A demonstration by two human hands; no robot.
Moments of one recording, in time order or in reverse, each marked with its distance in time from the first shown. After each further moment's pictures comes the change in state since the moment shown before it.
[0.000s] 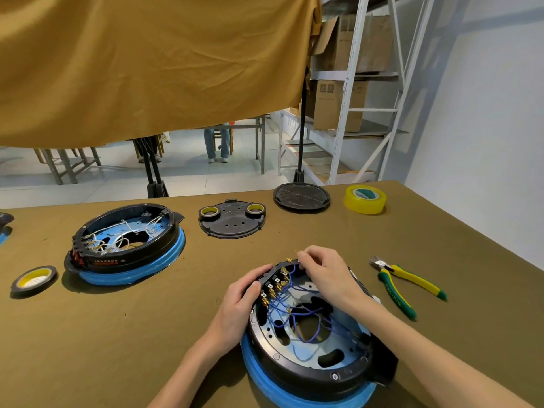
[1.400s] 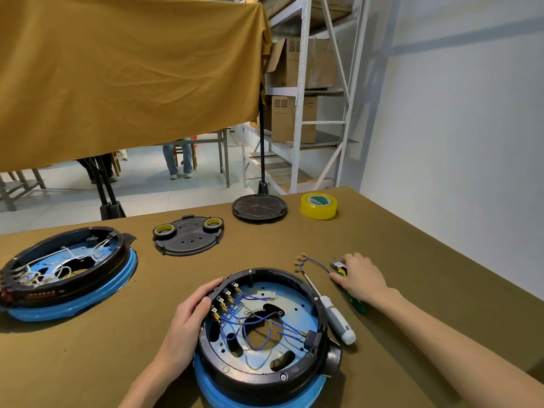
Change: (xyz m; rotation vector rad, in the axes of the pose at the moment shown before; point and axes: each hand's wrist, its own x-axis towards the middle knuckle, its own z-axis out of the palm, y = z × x) left_hand -0.003 0.001 0.001 -0.045 0.040 -0.002; right_hand -0.006 0.113 -0.127 -0.925 0.060 0.363
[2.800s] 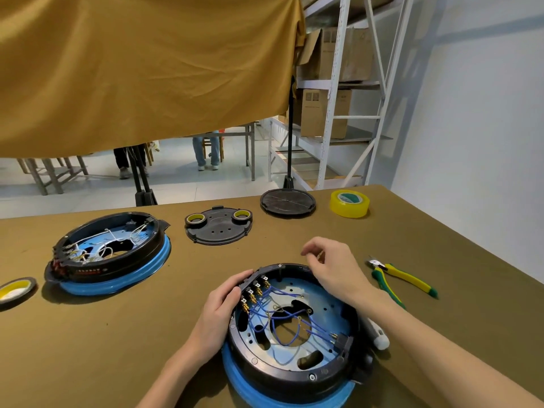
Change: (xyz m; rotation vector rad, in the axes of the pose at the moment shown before) left_hand 0.000 -0.002 -0.002 0.024 -0.023 0.001; right_hand -0.039 -0.121 -0.030 0.632 0.170 -0.425
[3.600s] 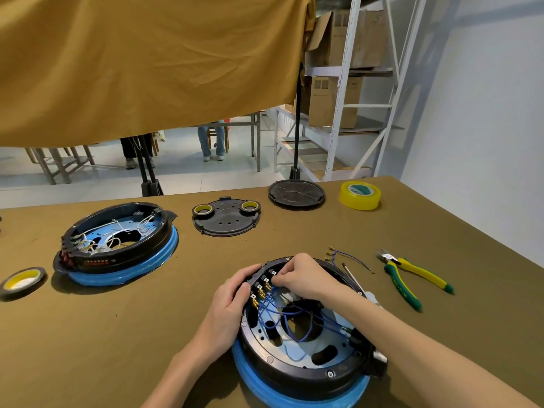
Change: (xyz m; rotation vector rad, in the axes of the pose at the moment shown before) left_hand -0.005 0.002 -0.003 0.094 0.014 0.014; right_hand 0.010 -0.042 0.058 0.168 -0.454 0.430
